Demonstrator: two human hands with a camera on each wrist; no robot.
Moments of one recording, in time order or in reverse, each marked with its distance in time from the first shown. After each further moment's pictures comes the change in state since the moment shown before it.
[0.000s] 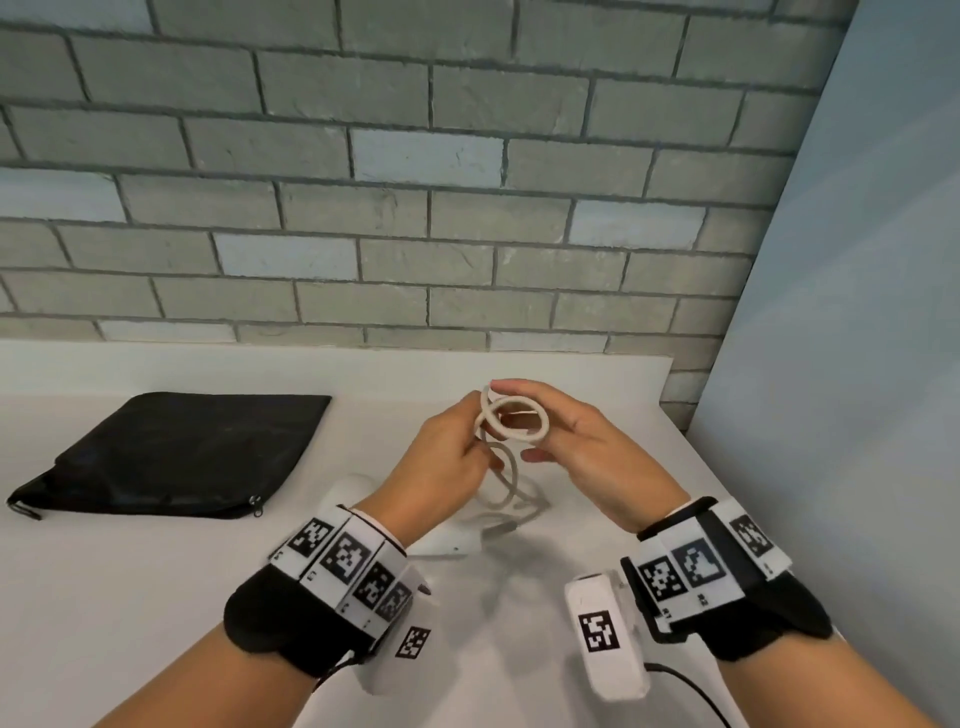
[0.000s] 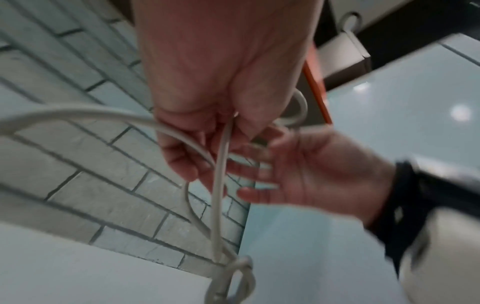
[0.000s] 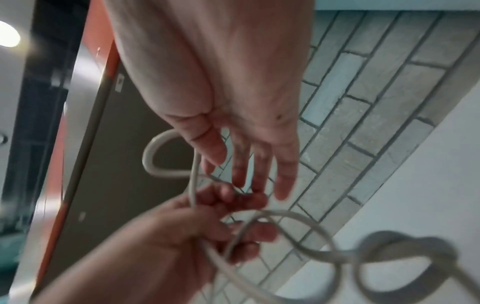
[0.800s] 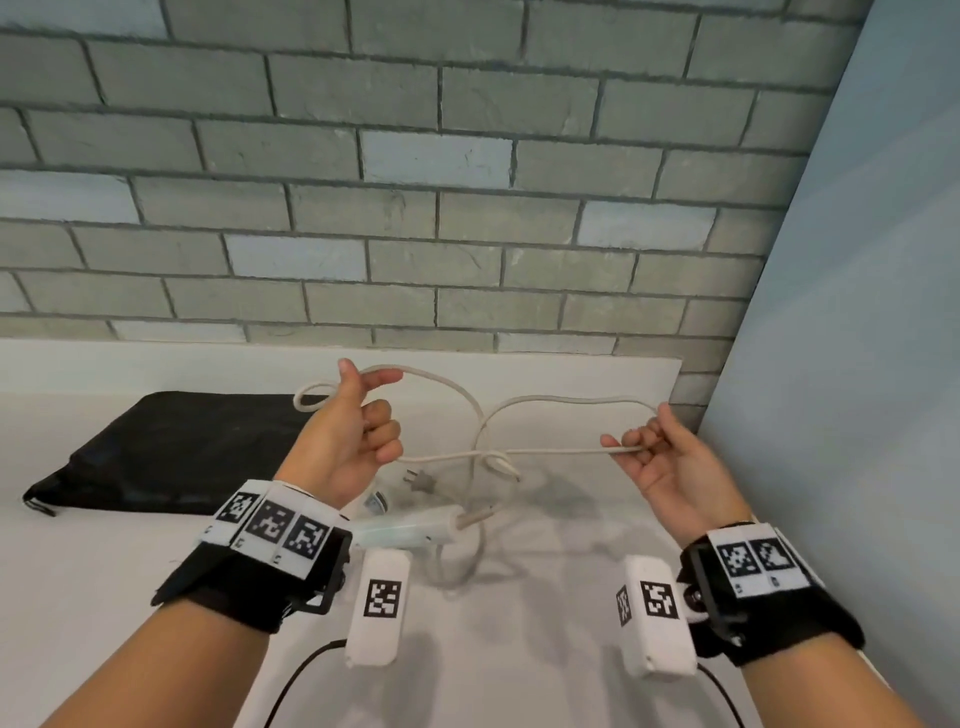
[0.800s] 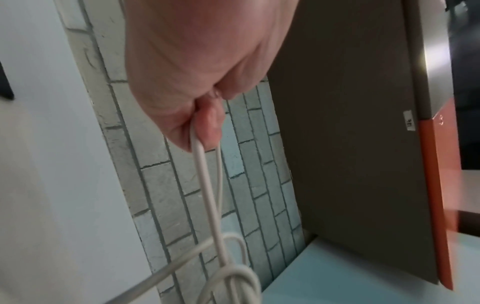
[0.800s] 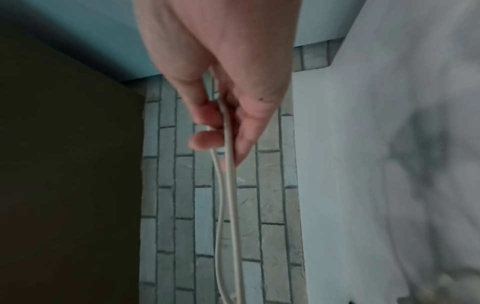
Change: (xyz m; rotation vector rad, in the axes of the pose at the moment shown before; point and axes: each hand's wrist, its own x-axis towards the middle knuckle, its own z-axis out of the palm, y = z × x) left_hand 0.009 -0.032 -0.059 -1.016 0.291 -0.504; right_hand -0.006 0.065 -0.056 0.985 0.601 0.137
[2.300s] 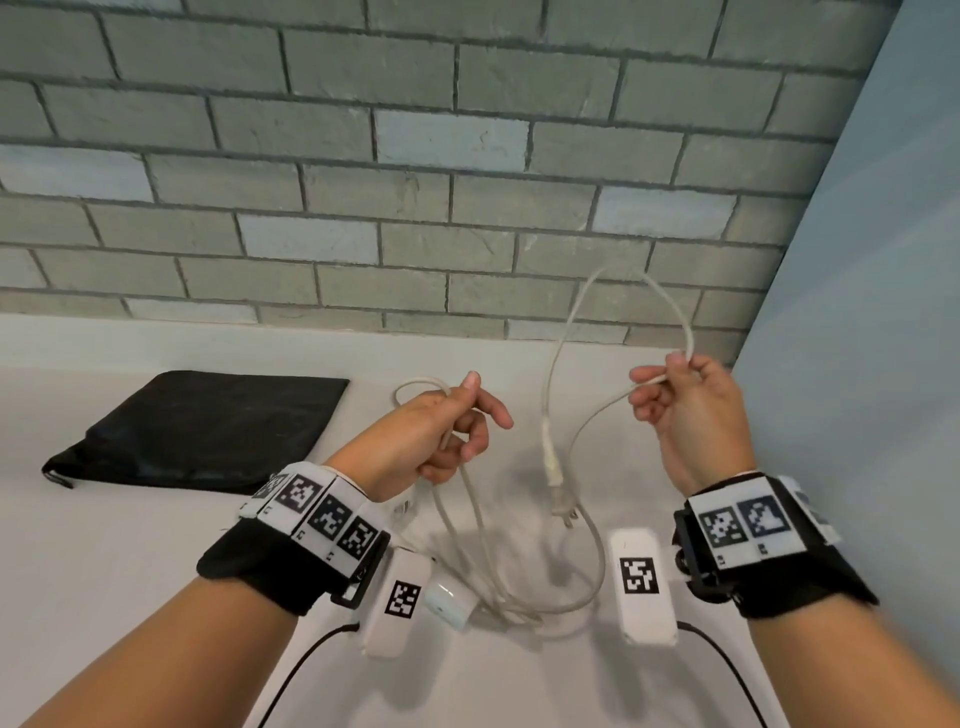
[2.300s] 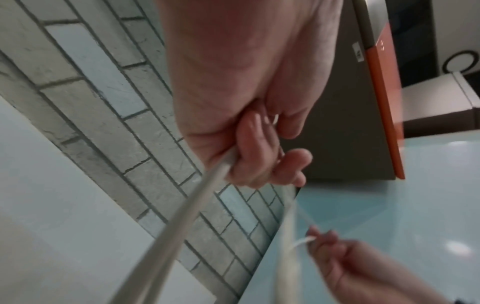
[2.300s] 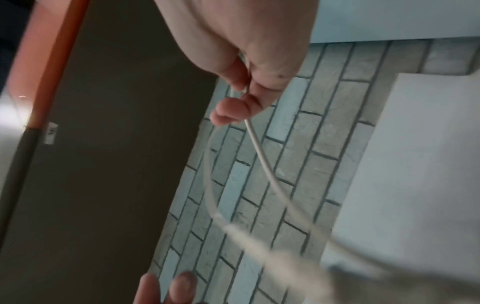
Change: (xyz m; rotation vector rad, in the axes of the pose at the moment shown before) left_hand -0.019 -0.013 0.023 0.596 -0.517 -0.029; right_hand -0.008 -0.013 0.044 -0.377 0.013 -0.410
